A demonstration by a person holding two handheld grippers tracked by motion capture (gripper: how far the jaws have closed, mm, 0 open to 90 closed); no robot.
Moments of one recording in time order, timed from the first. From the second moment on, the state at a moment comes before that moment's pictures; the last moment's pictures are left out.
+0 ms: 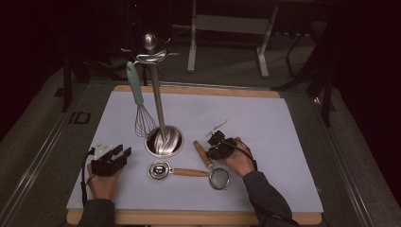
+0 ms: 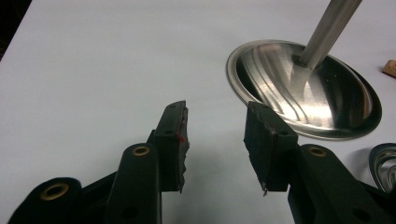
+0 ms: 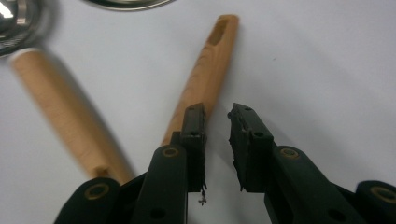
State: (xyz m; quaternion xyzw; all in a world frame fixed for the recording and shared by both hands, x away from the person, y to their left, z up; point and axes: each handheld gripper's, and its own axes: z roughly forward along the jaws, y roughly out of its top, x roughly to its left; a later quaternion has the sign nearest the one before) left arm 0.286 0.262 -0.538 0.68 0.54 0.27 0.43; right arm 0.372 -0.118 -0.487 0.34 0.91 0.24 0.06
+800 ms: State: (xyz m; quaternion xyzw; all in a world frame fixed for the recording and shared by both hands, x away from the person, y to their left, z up) left arm 0.286 0.262 -0.538 0.68 0.54 0.27 0.42; right arm 0.372 -0.103 -0.498 0.36 0.92 0.17 -0.03
